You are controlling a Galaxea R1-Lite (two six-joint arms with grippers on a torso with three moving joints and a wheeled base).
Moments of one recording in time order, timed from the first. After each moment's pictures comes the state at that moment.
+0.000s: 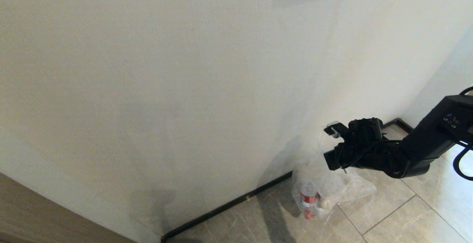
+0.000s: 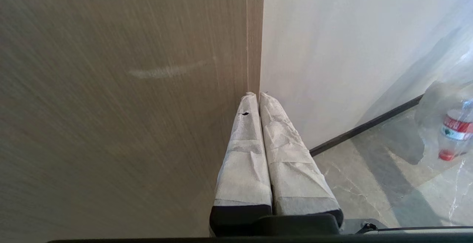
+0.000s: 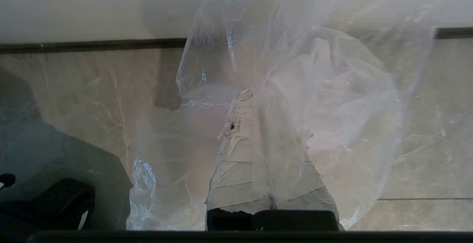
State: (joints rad) left arm 0.00 0.00 0.00 0.00 0.00 0.00; right arm 0.11 2.22 -0.92 -0.63 0.14 -0.27
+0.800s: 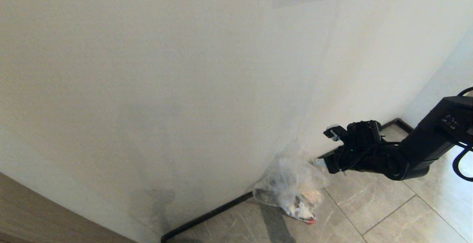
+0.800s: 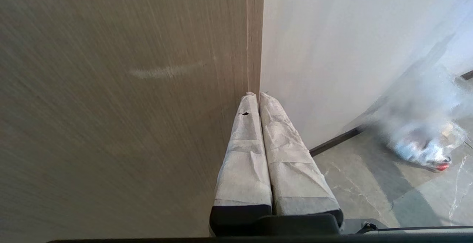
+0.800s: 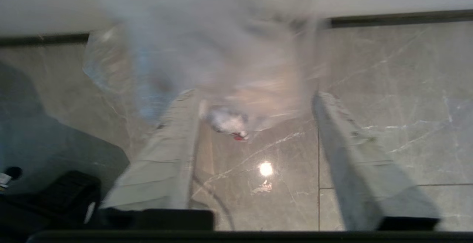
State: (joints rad) left arm 0.00 0.00 0.00 0.00 0.00 0.00; right arm 0.12 2.21 -0.90 -0.61 0.12 -0.25
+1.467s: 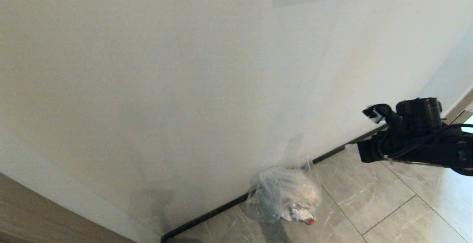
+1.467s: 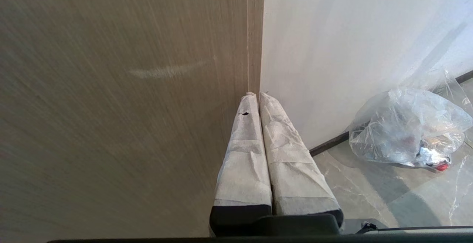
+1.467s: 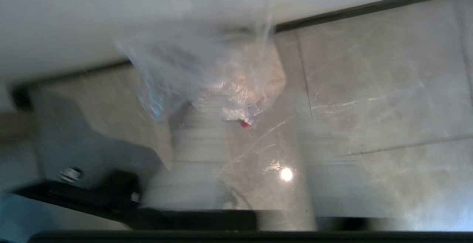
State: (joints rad) left arm 0.00 0.00 0.00 0.00 0.00 0.00; right arm 0.04 1.78 -0.78 -0.37 0.14 -0.13
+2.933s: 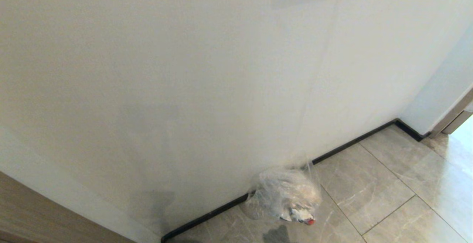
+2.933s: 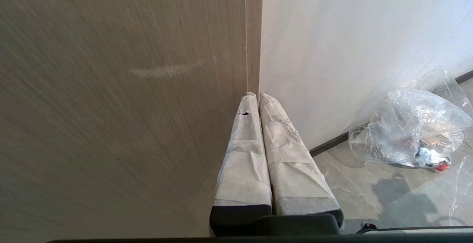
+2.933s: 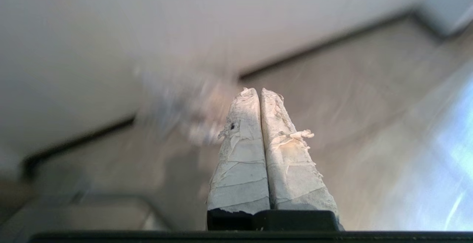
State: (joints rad) left arm 0.00 0.00 0.00 0.00 0.00 0.00; right arm 0.01 0.06 -0.06 0.08 -0.01 0.00
